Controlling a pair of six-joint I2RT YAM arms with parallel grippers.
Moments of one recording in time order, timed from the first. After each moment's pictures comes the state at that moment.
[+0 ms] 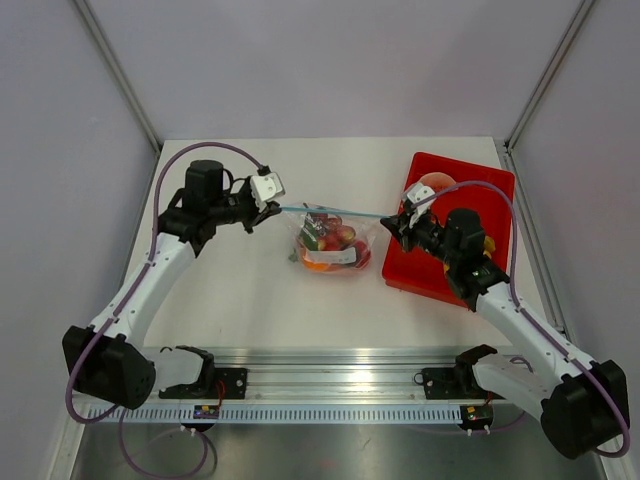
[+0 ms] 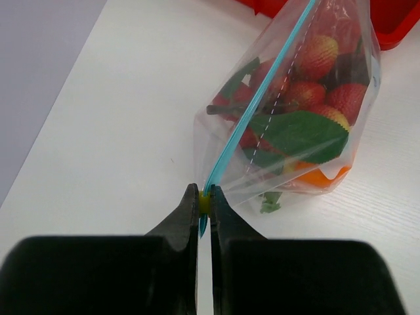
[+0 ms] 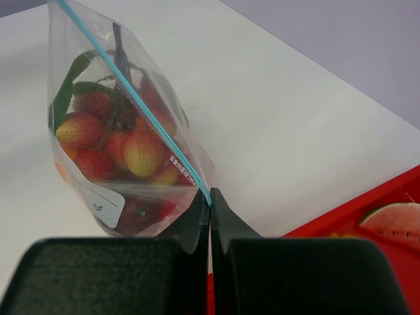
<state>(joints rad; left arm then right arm) -0.28 1.24 1.14 -0.45 0.66 0.66 0.39 0.98 0.67 0.18 -0.38 -0.17</state>
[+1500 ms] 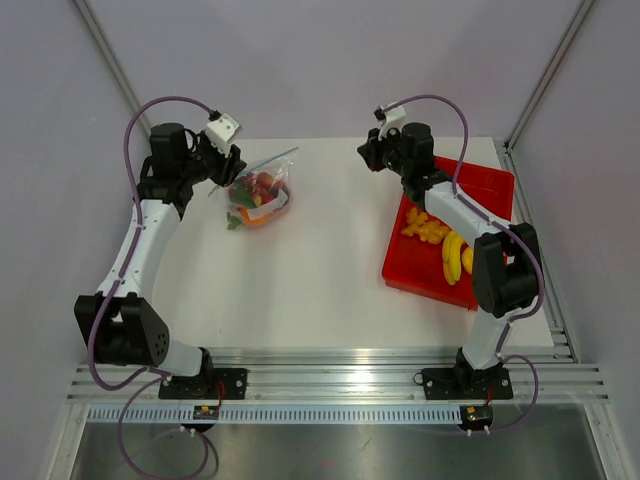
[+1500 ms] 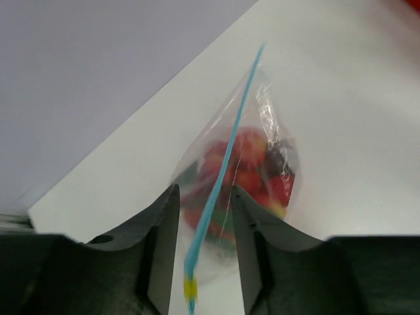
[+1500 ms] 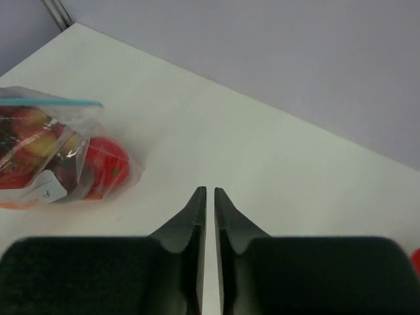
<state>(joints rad) -0.04 1.45 1.35 -0.28 0.52 0.49 0.34 1.86 1.49 0.22 -0.27 0.01</state>
